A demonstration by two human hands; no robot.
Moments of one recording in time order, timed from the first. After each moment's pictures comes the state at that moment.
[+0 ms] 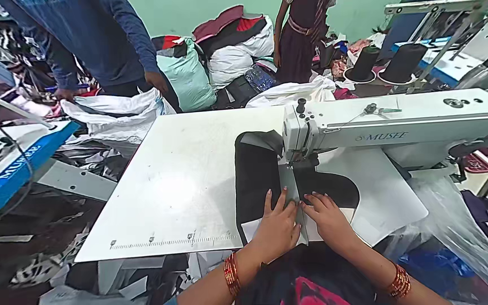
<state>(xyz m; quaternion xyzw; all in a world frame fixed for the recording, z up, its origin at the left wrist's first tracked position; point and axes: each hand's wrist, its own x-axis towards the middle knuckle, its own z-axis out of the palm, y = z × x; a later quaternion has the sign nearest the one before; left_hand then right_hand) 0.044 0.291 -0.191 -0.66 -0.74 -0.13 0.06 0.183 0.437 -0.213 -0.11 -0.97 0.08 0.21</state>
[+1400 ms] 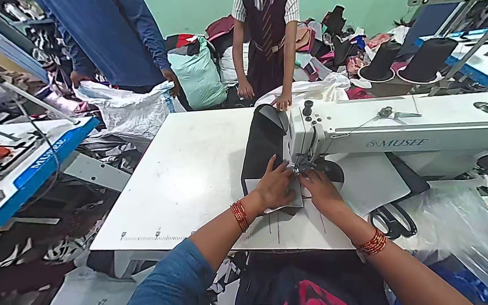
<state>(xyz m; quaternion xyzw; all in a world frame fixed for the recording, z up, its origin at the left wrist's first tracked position) -0.047 0.369 -0.152 -0.67 -0.73 0.00 -0.15 0.106 0.487 -0.180 -0.19 -0.97 0.16 -0.02</state>
